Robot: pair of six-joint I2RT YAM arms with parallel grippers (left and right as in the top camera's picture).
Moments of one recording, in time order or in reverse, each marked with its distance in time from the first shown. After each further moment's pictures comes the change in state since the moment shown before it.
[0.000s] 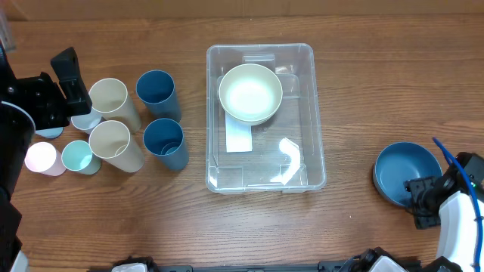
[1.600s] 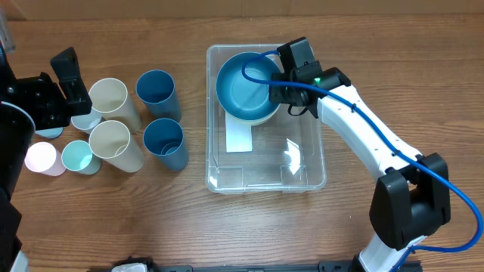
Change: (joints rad) left arm 0.000 0.000 0.000 0.000 0.000 0.000; right arm 1.079 0.637 0.832 0.171 0.006 -0.259
